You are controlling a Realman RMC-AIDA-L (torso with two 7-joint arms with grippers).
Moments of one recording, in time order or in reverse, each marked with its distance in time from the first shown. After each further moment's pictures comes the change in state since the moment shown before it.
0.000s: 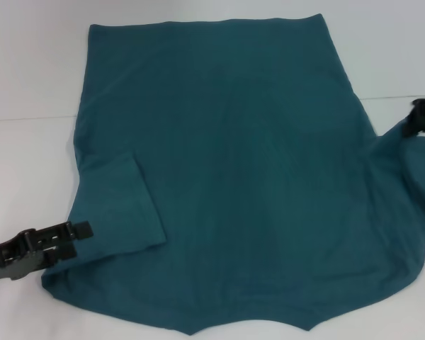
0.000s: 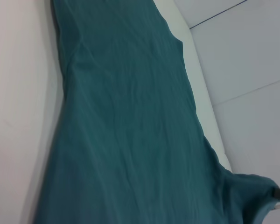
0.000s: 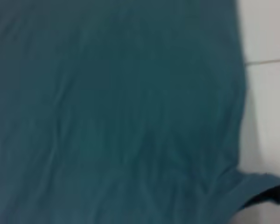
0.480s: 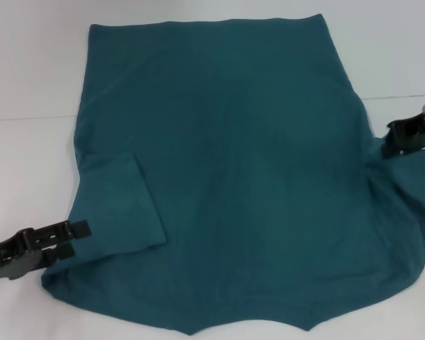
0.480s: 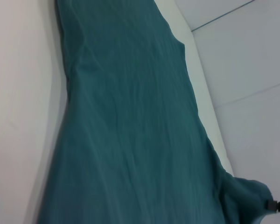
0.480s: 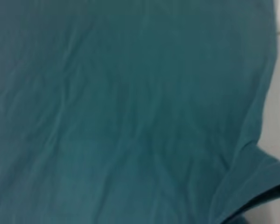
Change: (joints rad) left arm 0.002 0.000 -0.006 0.000 0.000 -0.005 -0.002; right arm 0.037 0.031 -0.090 0.015 -0.048 -0.027 0.015
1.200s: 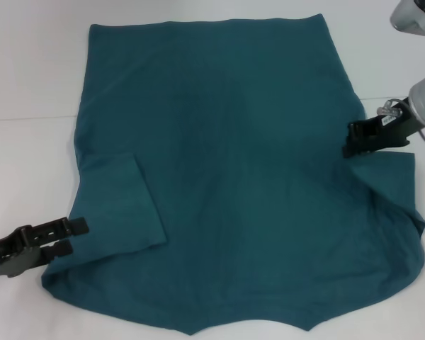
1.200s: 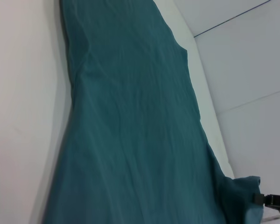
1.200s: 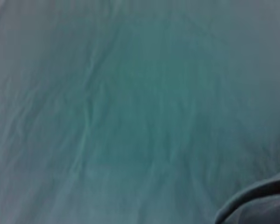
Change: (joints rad) left arm -0.003 0.000 -0.008 0.000 0.000 -0.012 -0.008; right arm 0.069 0.051 -0.004 0.132 -0.005 0.168 0.063
